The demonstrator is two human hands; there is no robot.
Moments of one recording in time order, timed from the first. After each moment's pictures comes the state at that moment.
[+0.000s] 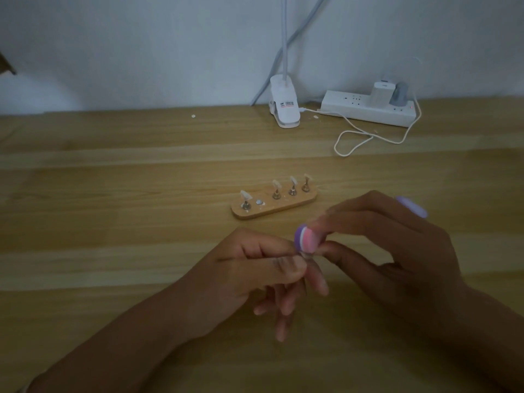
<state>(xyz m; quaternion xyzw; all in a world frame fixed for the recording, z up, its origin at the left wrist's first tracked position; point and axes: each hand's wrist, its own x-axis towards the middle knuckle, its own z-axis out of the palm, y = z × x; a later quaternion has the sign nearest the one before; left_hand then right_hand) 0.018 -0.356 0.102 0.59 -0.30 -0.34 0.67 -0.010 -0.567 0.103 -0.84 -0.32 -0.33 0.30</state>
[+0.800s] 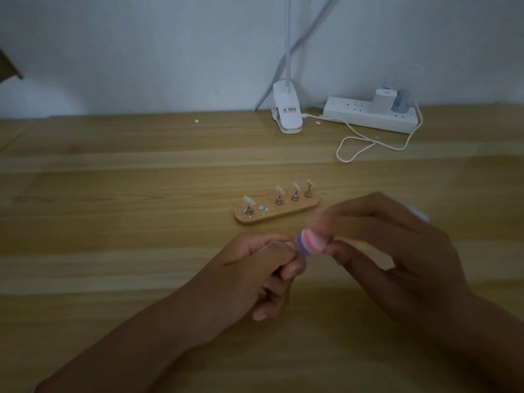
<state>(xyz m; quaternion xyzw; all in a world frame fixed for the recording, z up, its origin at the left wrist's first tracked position) 0.016 -0.361 0.104 0.63 -0.23 -0.30 0.68 -0.008 -0.565 0.102 -0.83 -0.32 -0.33 0.32</state>
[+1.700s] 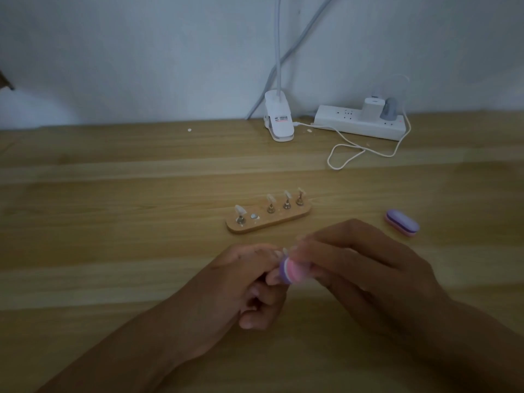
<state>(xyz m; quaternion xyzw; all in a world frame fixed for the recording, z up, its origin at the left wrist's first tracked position) 0.018 -0.363 0.105 0.60 -0.19 -0.34 0.70 -0.011 -0.565 0.096 -0.83 -0.35 -0.30 0.31</state>
